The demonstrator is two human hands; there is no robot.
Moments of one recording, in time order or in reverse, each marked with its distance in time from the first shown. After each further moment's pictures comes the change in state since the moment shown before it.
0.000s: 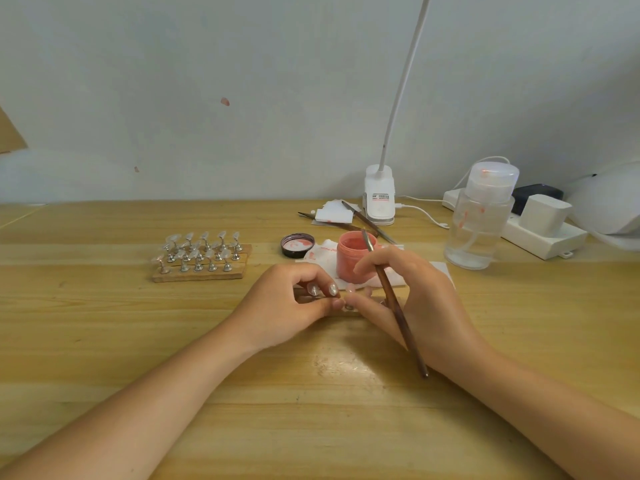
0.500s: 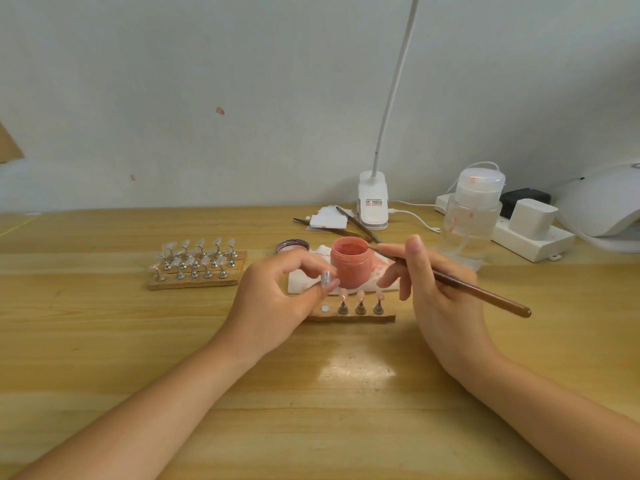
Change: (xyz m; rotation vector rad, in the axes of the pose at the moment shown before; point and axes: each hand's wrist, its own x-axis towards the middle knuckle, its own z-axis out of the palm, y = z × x) left_hand -0.005 0.014 0.001 -0.068 0.268 0.205; right_hand 0.002 -0.009 -0.010 0.445 0.267 0.244
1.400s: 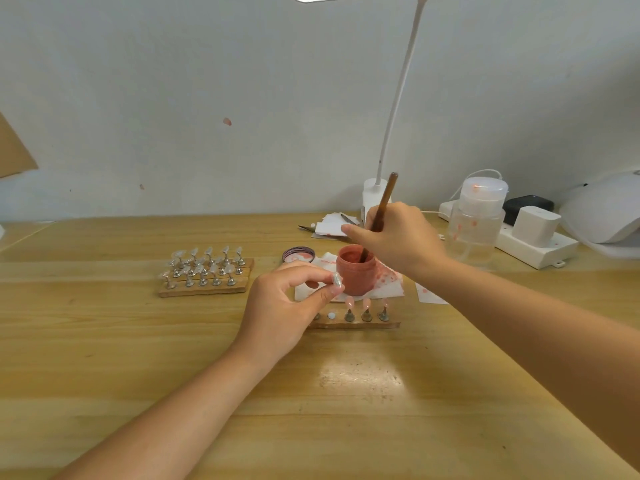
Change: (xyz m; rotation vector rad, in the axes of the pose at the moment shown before) left_hand 0.001 -0.007 0.006 -0.020 0.069 -0.052; right_hand 0.084 0.013 0.022 -0.705 -0.230 0.038
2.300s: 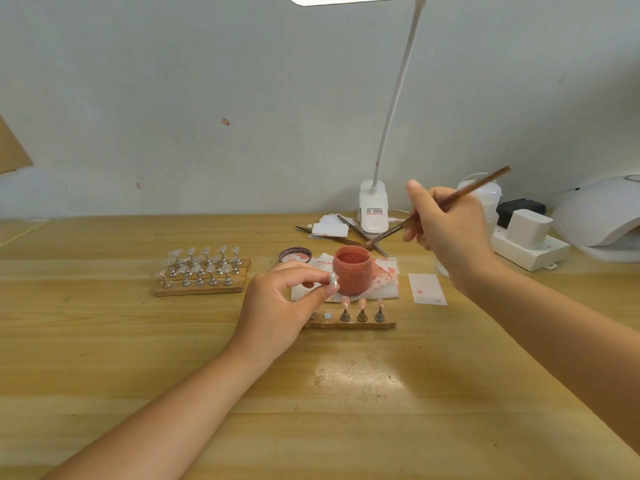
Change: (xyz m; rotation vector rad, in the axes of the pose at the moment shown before) left_hand -0.001 0.000 0.000 0.002 0.025 -0.007; right_hand -0.015 0.011 -0.033 0.553 0.271 0.196
